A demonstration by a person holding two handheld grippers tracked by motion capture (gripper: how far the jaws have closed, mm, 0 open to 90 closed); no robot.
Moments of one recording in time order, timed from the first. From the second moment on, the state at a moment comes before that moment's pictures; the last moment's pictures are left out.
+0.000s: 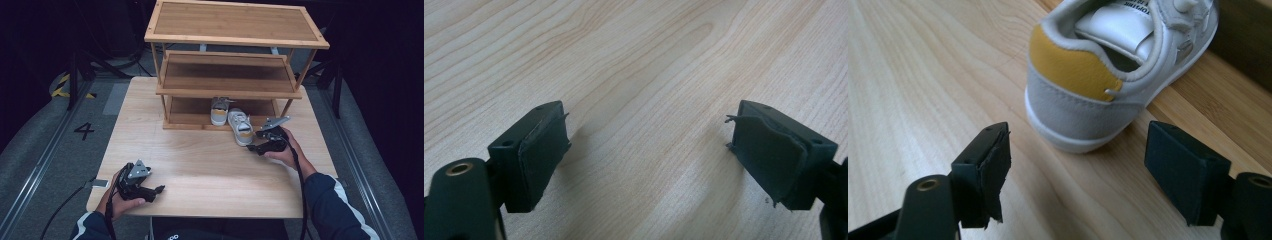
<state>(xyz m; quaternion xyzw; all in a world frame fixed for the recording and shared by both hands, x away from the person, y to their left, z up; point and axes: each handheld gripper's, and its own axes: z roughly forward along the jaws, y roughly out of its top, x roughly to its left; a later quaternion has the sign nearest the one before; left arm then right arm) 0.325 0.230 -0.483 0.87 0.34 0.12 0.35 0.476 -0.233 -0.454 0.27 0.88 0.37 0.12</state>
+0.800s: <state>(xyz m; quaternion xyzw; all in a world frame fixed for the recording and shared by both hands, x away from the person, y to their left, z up) 0.325 0.230 -0.483 0.87 0.34 0.12 0.35 0.500 -0.202 -0.460 0.35 0.83 0.40 0.17</state>
